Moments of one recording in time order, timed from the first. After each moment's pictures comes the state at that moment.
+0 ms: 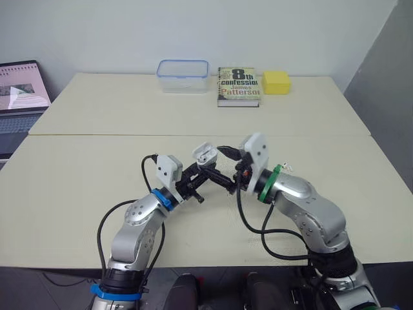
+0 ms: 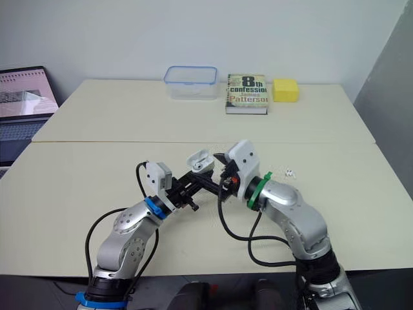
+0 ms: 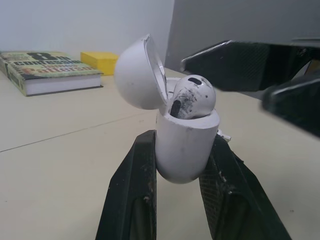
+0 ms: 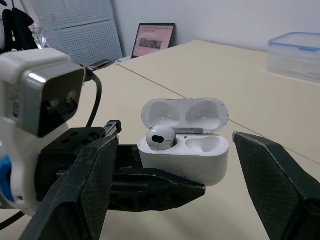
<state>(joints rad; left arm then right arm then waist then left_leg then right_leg) -0.19 0.24 -0.02 -0.18 -0.40 0.21 -0.64 -0.44 -0.27 0.19 -0.48 0.42 0.72 0.48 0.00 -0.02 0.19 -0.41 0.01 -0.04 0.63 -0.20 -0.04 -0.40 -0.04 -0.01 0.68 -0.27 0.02</state>
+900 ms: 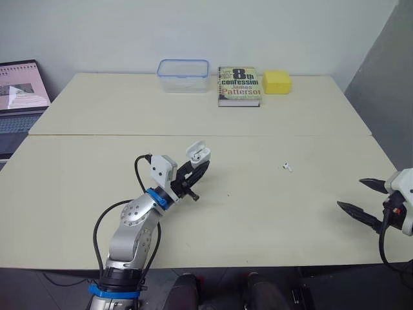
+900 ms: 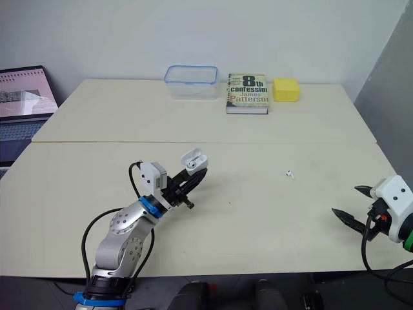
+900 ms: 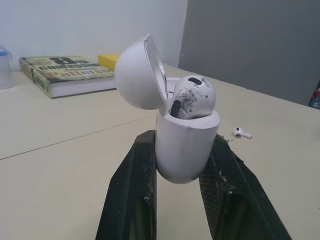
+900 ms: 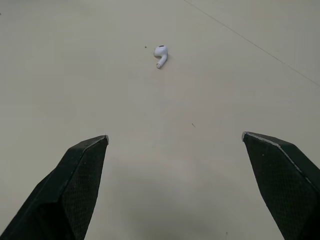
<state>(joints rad) -0.20 0.25 0.01 -0.13 -0.37 0.14 -0.64 0.24 -0.88 -0.56 -0.38 0.41 0.49 0.89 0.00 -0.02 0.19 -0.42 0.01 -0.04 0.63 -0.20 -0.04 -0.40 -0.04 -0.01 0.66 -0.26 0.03</state>
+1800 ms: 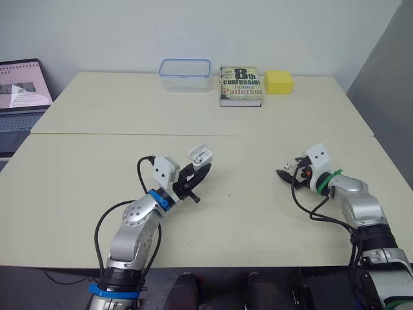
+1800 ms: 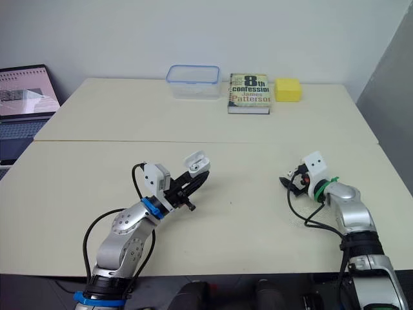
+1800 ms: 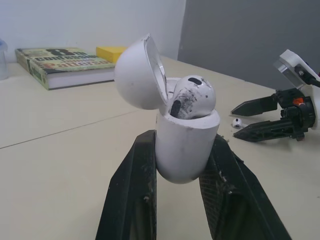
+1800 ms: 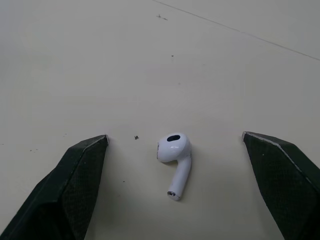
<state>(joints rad) -0.19 0.26 -0.02 -0.11 -0.37 0.14 -0.64 -0.50 -0.53 -0.02 0.40 0.16 0.29 0.65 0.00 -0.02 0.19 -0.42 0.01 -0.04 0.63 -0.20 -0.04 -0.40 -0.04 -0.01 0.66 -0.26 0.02</state>
